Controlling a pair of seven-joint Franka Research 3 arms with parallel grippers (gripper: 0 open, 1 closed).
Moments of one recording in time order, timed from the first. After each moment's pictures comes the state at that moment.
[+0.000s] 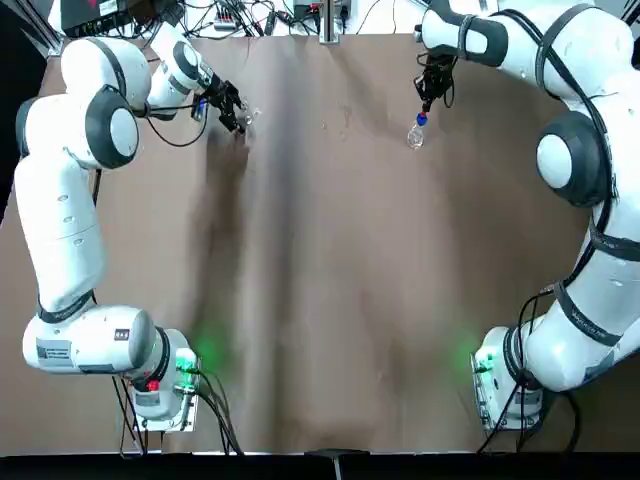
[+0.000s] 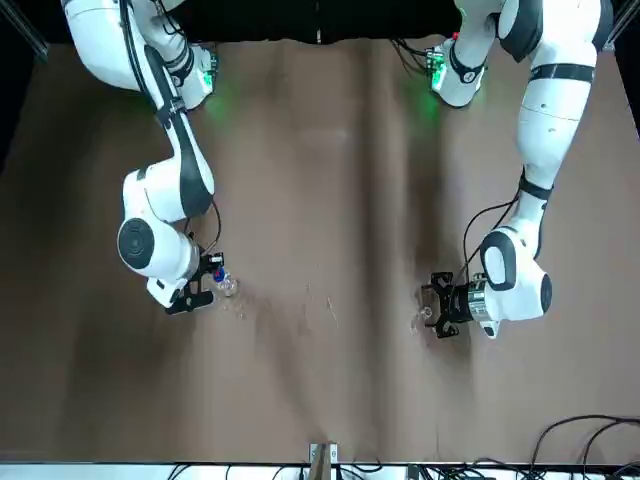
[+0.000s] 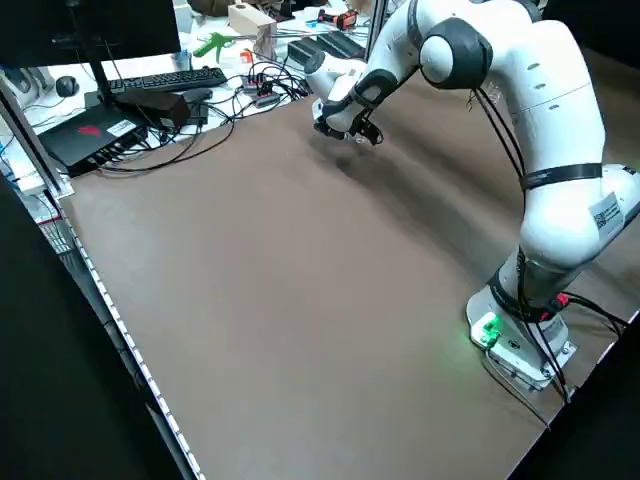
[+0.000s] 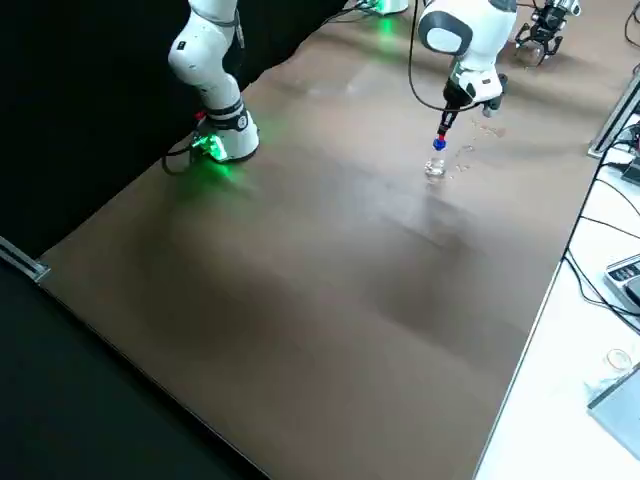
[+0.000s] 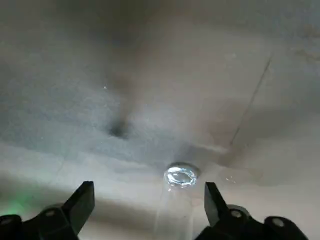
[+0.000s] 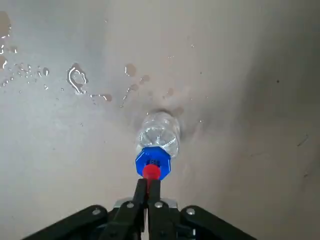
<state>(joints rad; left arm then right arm) -0.02 0.80 -0.13 -1.58 -0.69 2.22 -1.33 0.38 0.50 -0.10 -1.64 0.16 1.97 0.03</state>
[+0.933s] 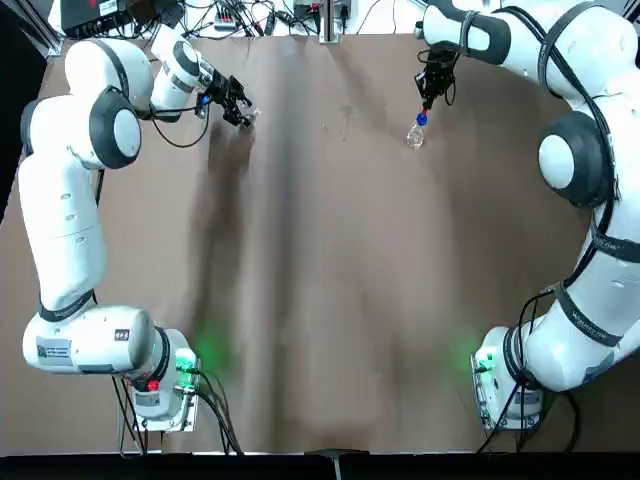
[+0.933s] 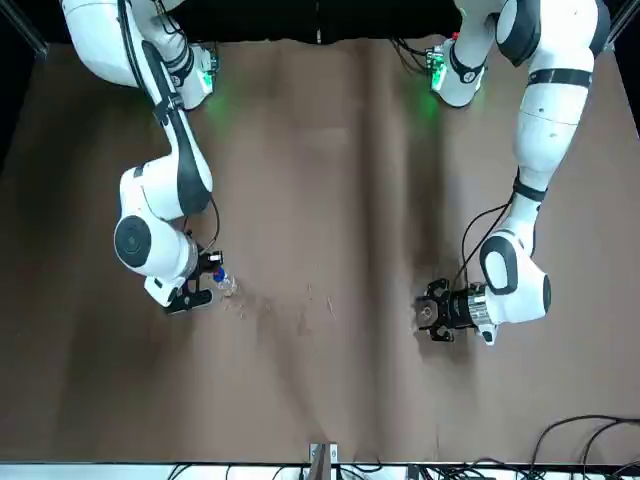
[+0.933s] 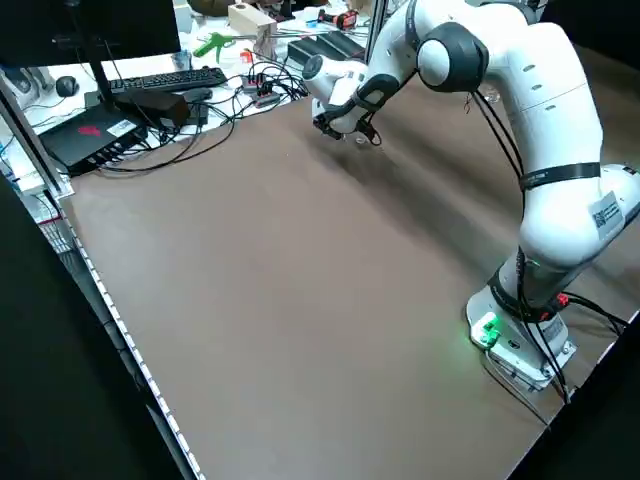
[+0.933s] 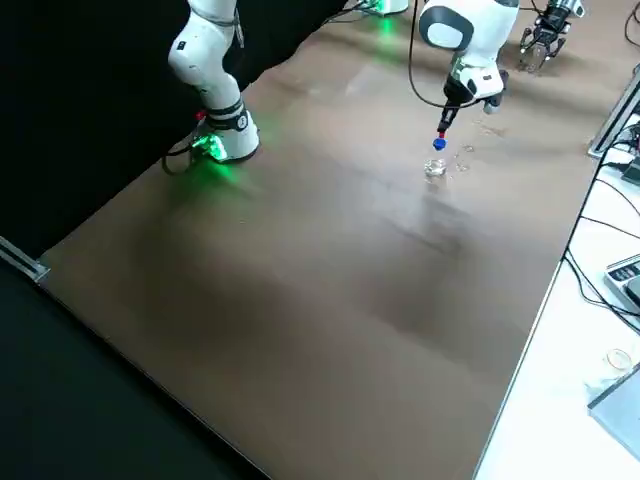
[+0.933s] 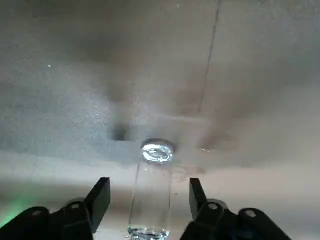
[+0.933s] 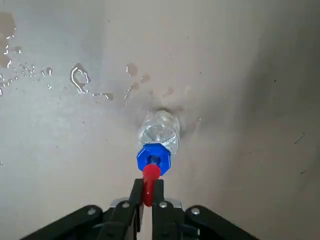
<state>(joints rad) -0.03 0.83 -0.13 -1.55 -0.81 2.24 -1.14 0.38 0.49 -0.10 -1.63 0.16 1.96 0.03</state>
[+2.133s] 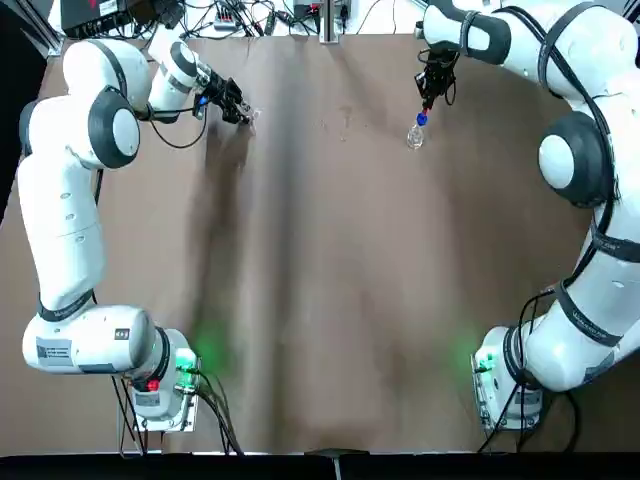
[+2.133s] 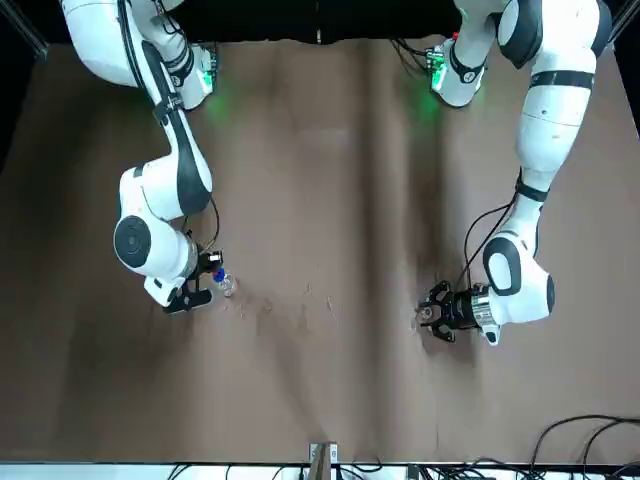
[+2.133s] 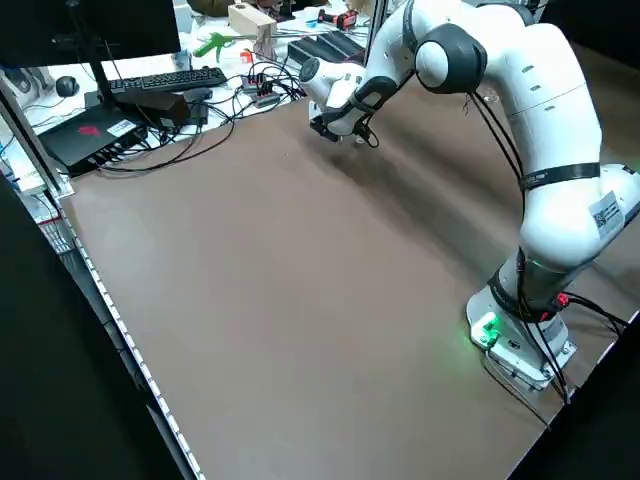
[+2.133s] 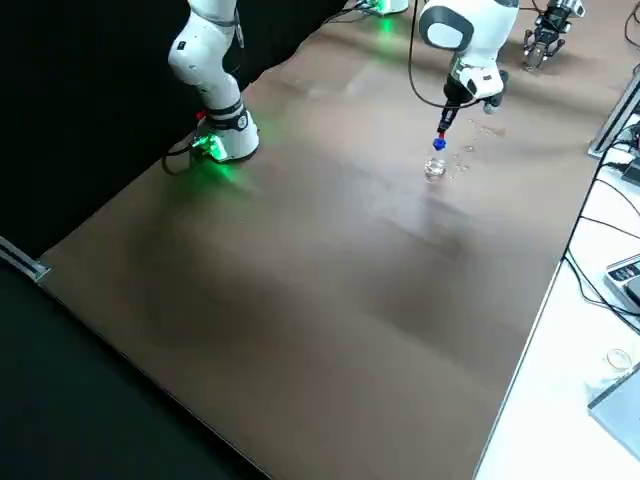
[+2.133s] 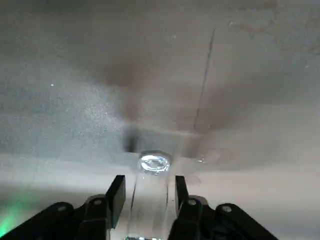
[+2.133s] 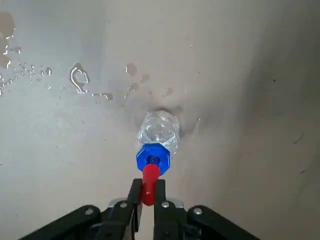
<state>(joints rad) -0.01 0.83 -0.12 -1.55 -0.81 2.24 -1.14 0.38 0.49 -0.11 -1.63 0.16 1.96 0.03</state>
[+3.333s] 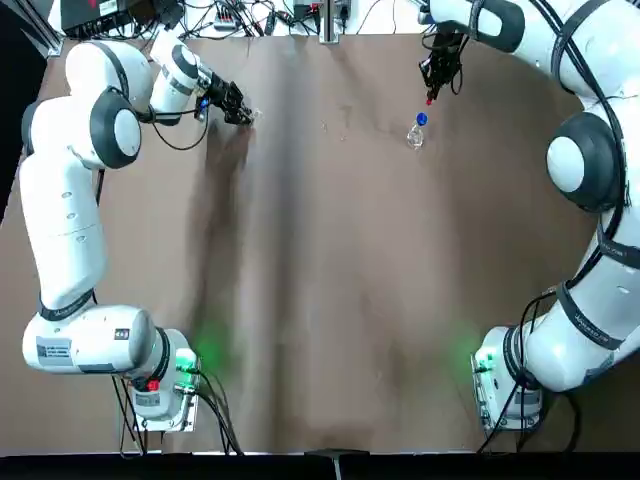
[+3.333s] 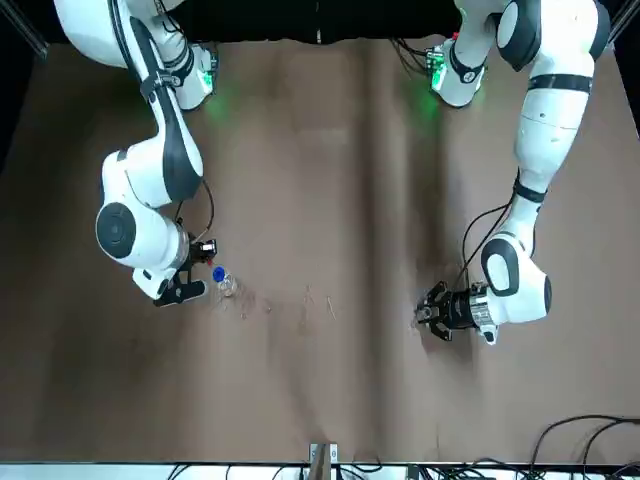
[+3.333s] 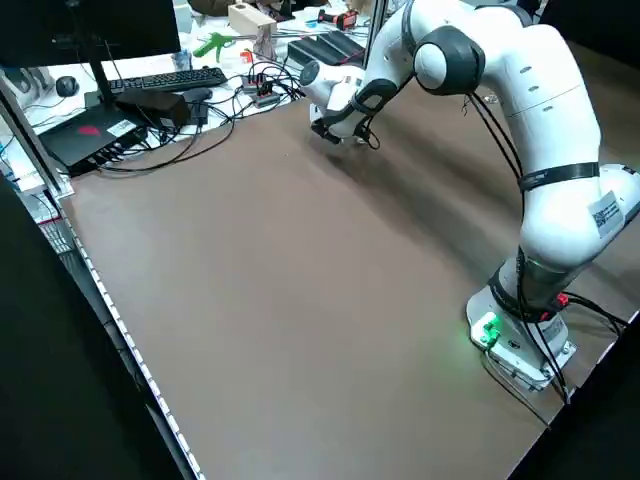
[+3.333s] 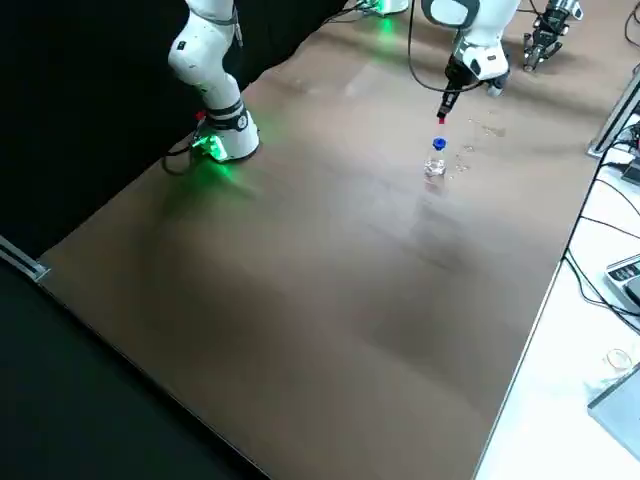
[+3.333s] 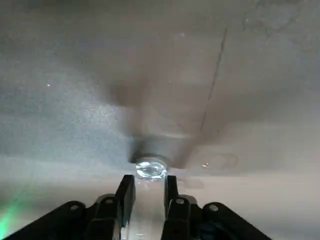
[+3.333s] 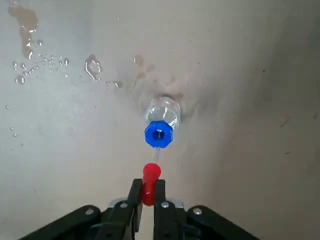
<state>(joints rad) -0.01 0.84 -0.13 -1.55 -0.83 2.24 -1.14 0.38 0.43 -0.11 -1.58 0.16 1.83 0.03</state>
